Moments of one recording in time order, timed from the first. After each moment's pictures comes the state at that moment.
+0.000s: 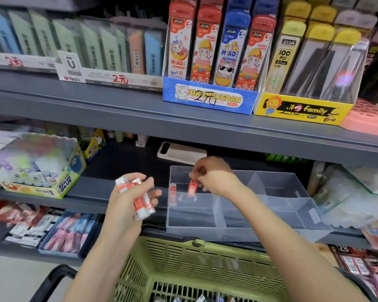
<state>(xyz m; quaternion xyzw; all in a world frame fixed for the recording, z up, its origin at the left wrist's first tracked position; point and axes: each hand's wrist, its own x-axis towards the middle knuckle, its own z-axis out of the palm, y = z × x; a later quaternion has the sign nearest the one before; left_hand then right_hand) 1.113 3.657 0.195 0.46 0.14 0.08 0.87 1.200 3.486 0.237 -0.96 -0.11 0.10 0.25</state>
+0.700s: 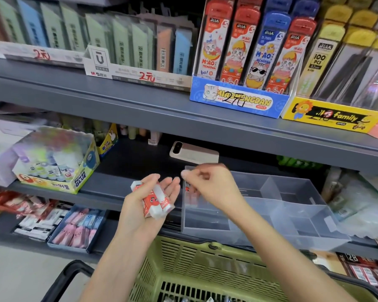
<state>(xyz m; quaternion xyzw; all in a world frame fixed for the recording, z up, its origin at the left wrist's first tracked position) 1.110 3.660 0.198 0.21 0.16 0.00 0.96 1.164 3.522 0.231 -0.89 -0.12 0.02 0.45</state>
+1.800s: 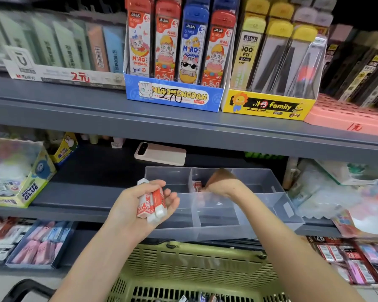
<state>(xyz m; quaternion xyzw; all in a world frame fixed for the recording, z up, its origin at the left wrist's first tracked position) 1.120 3.604 0.221 0.30 0.20 -0.15 0.92 1.232 3.411 0.194 -0.97 0.03 0.21 0.13</state>
